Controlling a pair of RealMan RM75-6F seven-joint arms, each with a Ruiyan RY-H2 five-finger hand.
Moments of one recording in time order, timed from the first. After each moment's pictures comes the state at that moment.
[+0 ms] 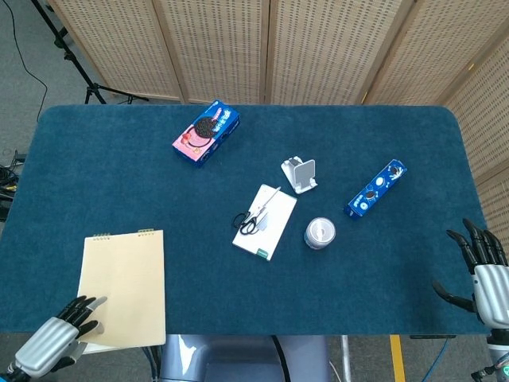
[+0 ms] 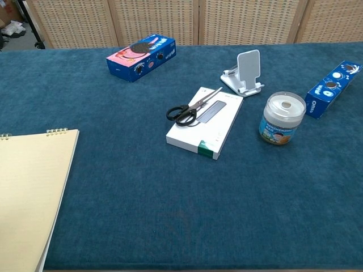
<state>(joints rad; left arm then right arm) -0.12 -1.20 0.38 -1.30 1.91 1.46 -0.25 0.04 -1.02 0.07 -1.72 -1.55 1.55 0.11</state>
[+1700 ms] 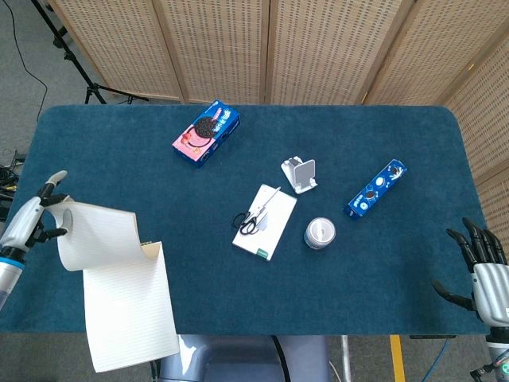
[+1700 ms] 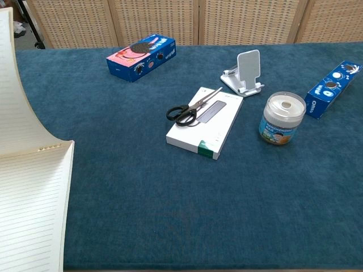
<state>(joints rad) -0.50 -1.03 -0.01 -1.53 1.21 1.11 -0.70 0.05 -1.02 0.07 -1.71 -1.53 1.53 0.10</state>
